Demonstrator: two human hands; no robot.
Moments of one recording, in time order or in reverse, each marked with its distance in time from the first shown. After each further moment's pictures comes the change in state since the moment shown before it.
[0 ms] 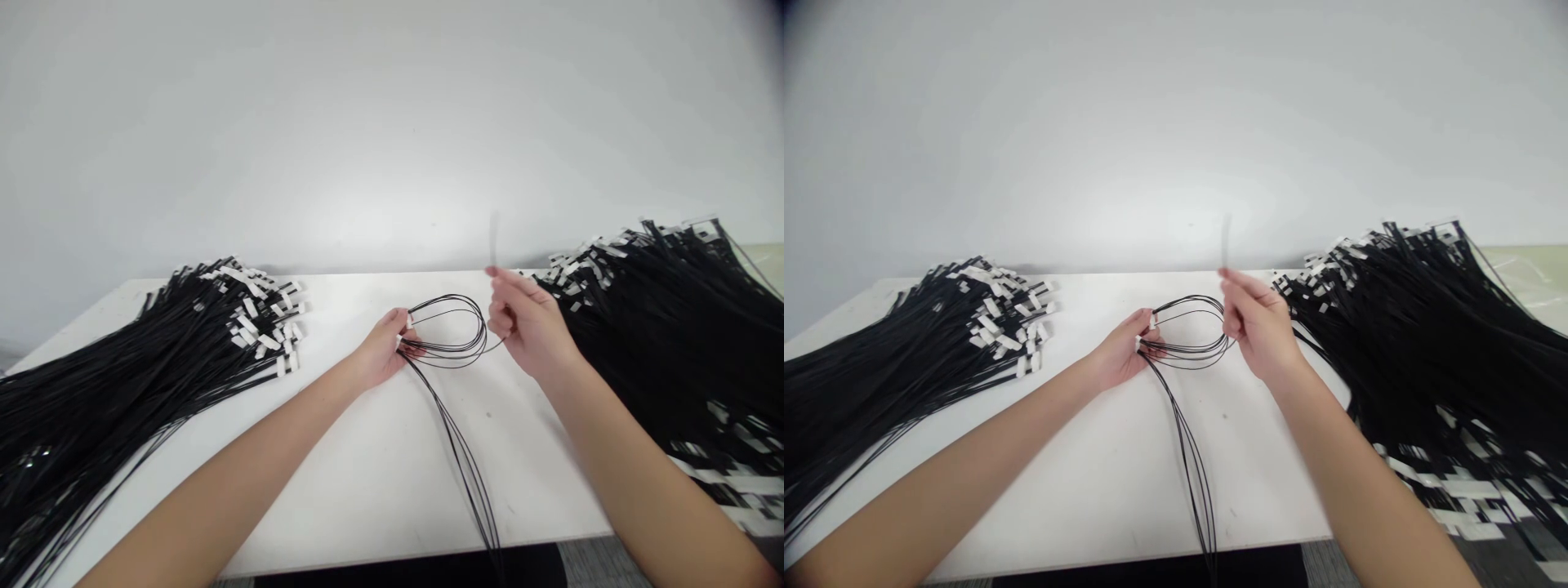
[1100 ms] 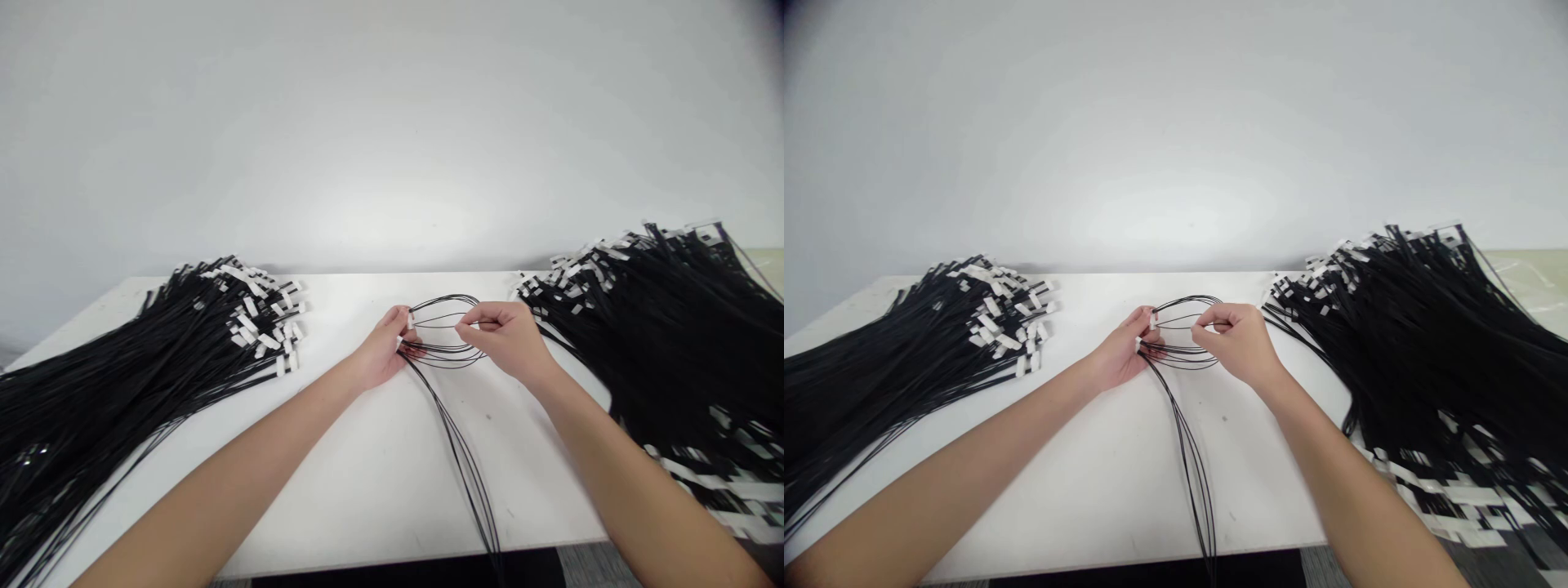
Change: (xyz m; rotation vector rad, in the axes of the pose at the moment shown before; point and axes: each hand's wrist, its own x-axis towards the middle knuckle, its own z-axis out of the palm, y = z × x) left_hand -0.004 0.003 0.007 -0.031 -0.011 0.001; right_hand -0.011 0.011 0.003 -0.640 -0.171 -0.119
